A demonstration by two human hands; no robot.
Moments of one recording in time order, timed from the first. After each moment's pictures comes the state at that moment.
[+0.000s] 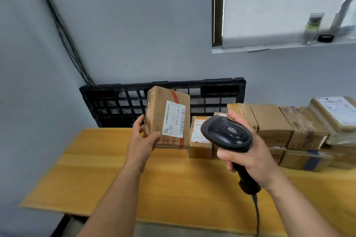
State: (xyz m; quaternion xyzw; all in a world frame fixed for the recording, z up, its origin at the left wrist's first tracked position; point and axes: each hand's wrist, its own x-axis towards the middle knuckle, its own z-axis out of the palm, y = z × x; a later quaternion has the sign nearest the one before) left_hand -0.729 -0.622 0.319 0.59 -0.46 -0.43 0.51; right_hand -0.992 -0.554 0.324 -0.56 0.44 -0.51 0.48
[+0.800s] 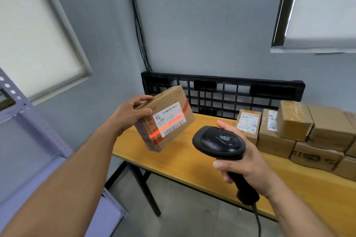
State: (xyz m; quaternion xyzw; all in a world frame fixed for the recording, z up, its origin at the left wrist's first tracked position) left_hand -0.566 -0.524 0.402 0.67 -0.58 -0.29 0.37; right_hand -0.885 -0.483 0.330 -0.60 0.29 -0.39 0.63
